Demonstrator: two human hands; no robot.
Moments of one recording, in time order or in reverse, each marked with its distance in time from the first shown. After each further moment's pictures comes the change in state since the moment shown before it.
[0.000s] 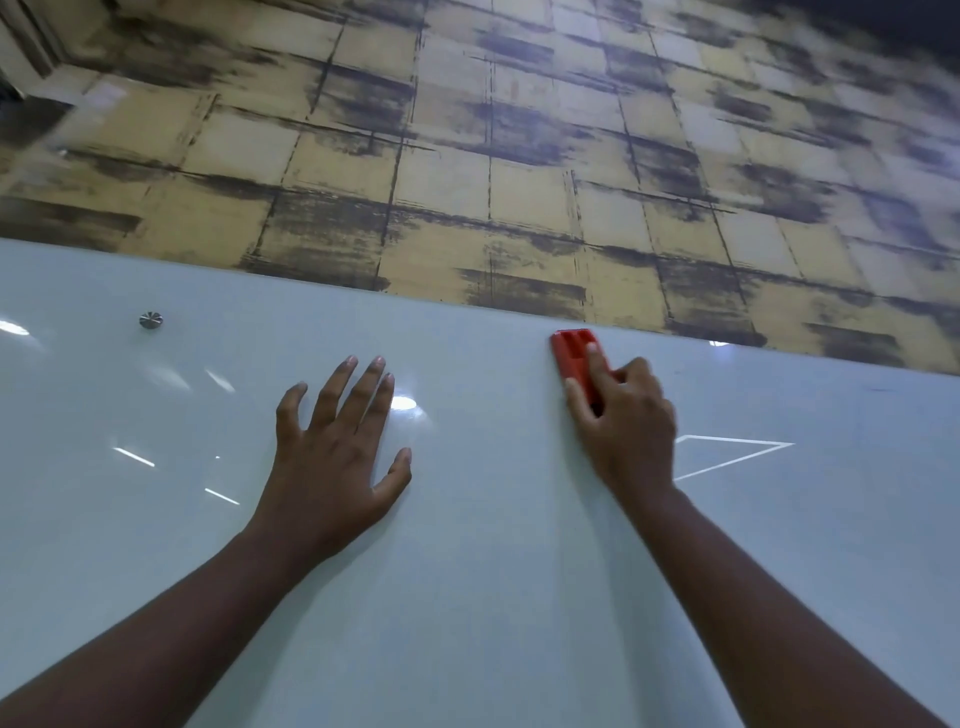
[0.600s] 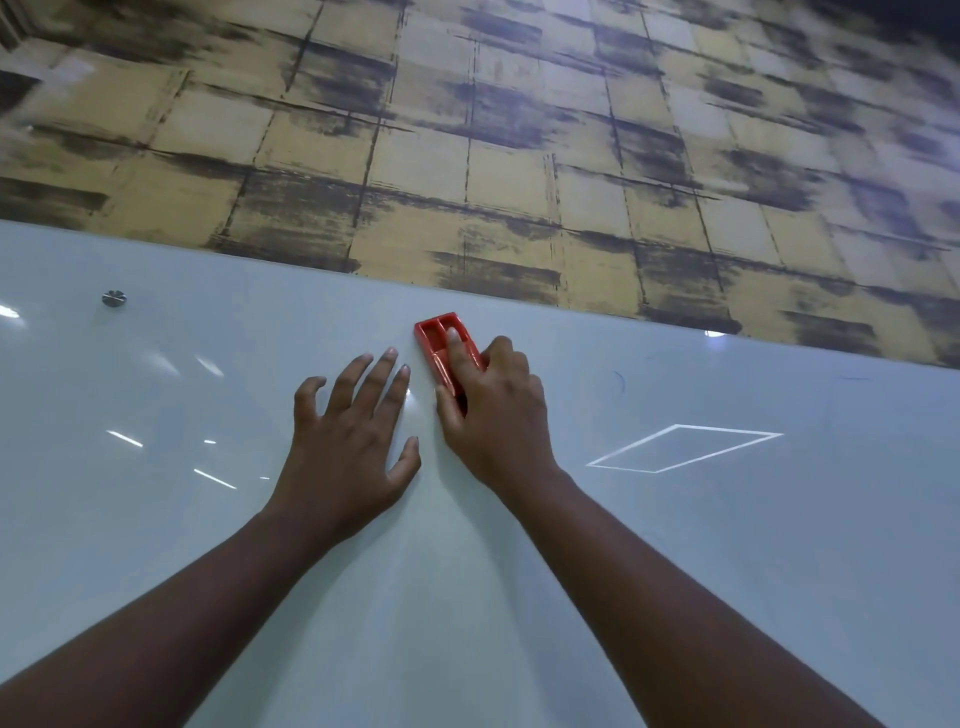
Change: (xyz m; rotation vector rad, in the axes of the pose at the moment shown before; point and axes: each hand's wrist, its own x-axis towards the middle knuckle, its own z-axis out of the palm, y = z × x) left_hand 0.012 0.048 -0.002 -0.031 -0.047 -0.002; right_hand -0.020 -0.083 0.007 0.080 -0.150 -0.276
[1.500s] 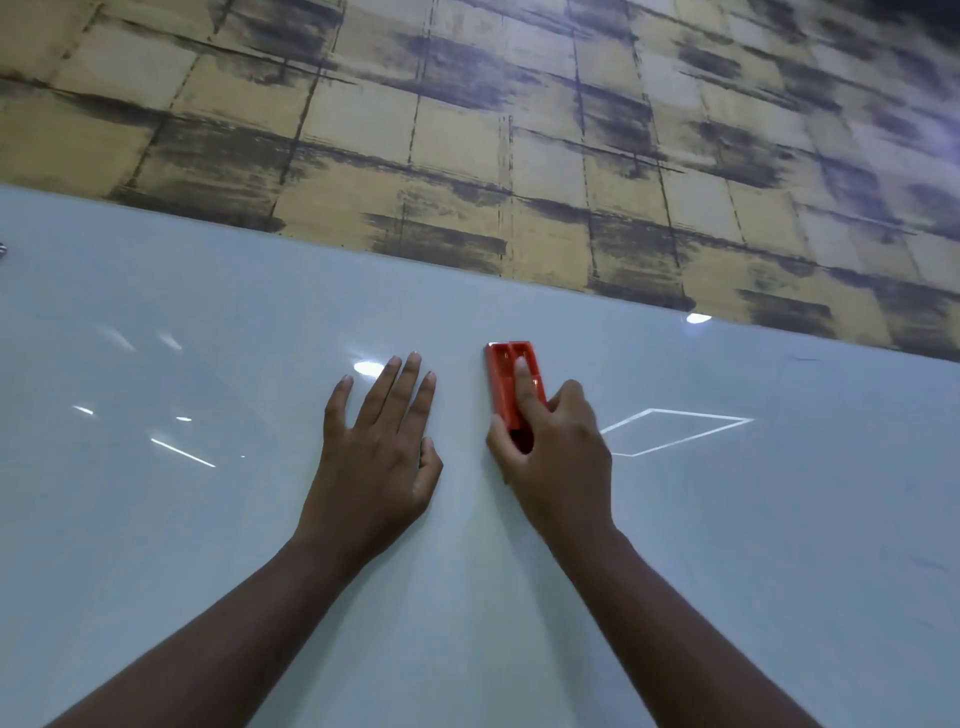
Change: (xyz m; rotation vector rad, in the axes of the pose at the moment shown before) left_hand -0.005 0.111 0.034 -0.076 0.098 0.009; right_hand -0.084 0.110 -0.040 0.053 0.007 0.220
